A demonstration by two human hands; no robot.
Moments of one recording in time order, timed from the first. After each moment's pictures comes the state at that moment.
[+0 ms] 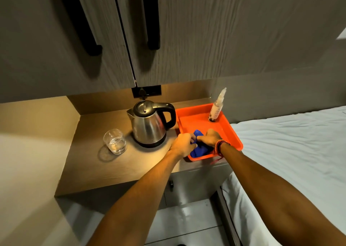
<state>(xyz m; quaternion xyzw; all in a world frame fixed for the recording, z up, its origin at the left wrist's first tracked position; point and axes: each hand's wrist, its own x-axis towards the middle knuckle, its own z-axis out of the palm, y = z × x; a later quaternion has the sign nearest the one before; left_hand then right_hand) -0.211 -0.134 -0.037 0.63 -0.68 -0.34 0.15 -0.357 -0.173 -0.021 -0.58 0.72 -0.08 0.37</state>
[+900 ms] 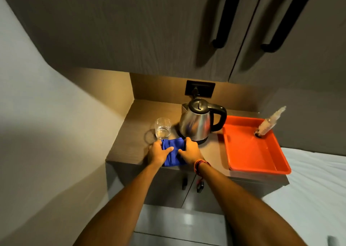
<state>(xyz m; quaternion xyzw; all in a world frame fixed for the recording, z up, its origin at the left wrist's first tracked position) -0.003 -0.005 -0.066 0.82 -0.33 -0.30 0.36 -0.137 -0.069 -0.045 -0.75 0.52 -0.12 0.38</state>
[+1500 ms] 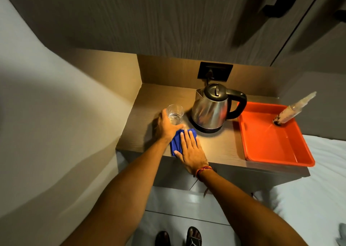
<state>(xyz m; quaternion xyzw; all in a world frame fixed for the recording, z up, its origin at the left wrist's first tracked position) 0.032 -0.045 -0.058 0.82 -0.35 -0.23 0.38 -0.118 -0.031 -0.120 -0.91 0.40 0.05 0.08</state>
